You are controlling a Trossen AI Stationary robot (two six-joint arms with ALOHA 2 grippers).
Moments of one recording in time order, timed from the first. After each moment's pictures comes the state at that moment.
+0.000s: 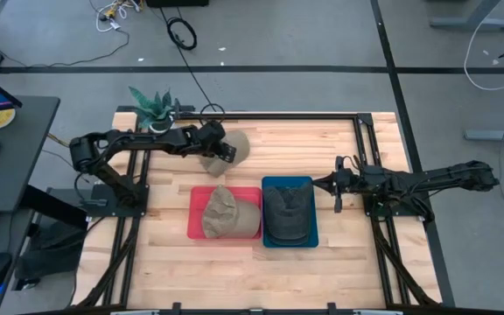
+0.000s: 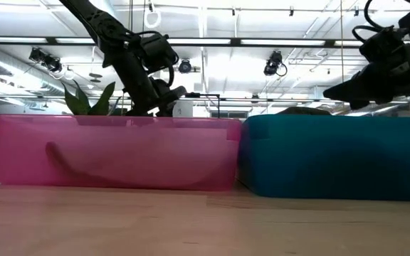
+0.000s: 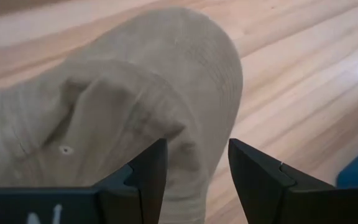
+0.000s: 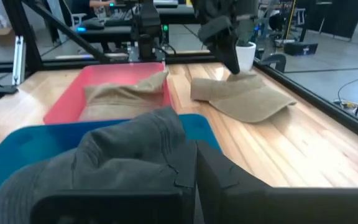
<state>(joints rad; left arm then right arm) 0.42 1.58 0.90 -0.24 -0.16 -0.67 0.03 0.42 0.02 0.24 0.15 0.02</state>
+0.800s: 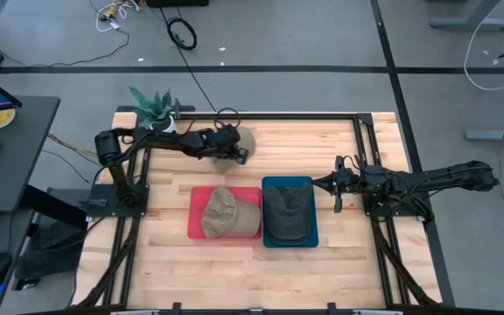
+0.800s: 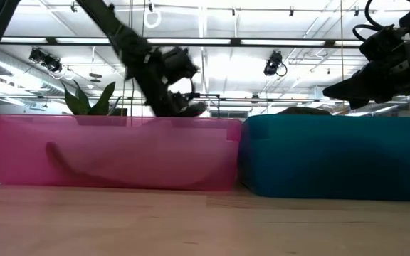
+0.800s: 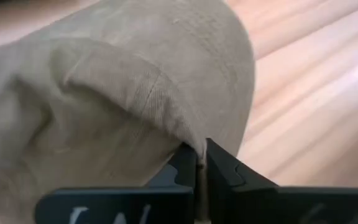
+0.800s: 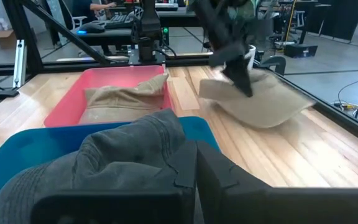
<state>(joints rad) 0.37 1.79 1.03 -0.15 -0.22 -0.65 0.03 0.42 0.02 0.25 0.15 0.02</state>
